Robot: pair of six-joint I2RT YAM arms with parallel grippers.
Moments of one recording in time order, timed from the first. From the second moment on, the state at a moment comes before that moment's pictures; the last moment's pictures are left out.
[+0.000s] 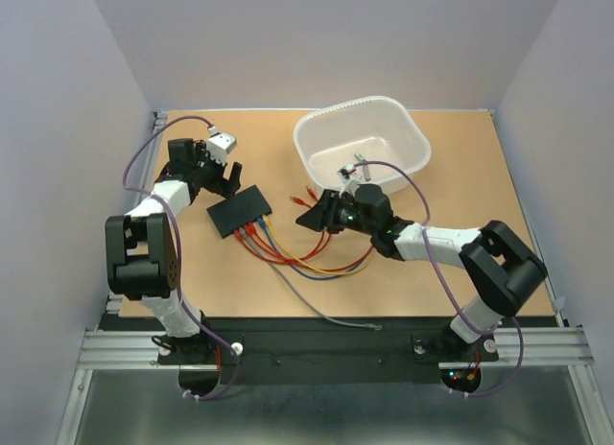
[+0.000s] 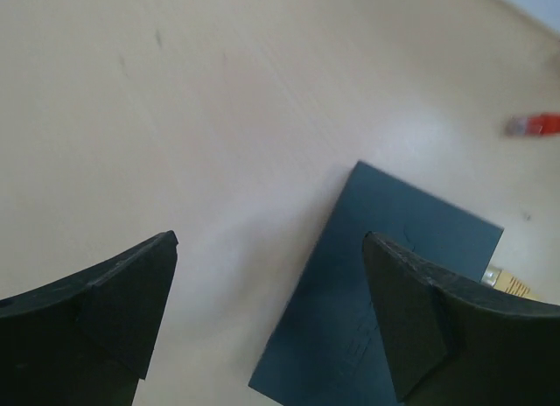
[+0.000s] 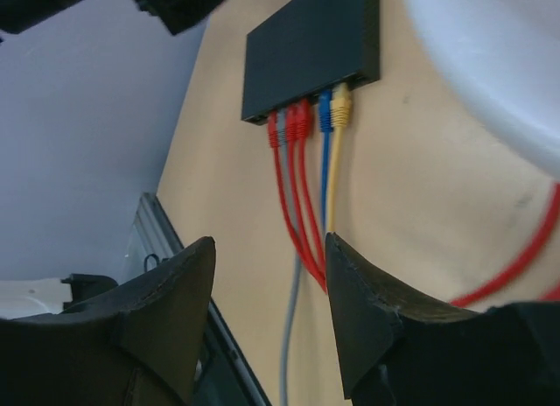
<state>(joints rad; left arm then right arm) 0.05 1.61 1.03 -0.01 0.46 0.39 0.67 1.54 0.72 0.55 -0.32 0.82</state>
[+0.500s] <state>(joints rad) 0.02 1.72 1.06 -0.29 0.49 0.70 0.77 1.96 1.05 0.68 -0.21 0.96</state>
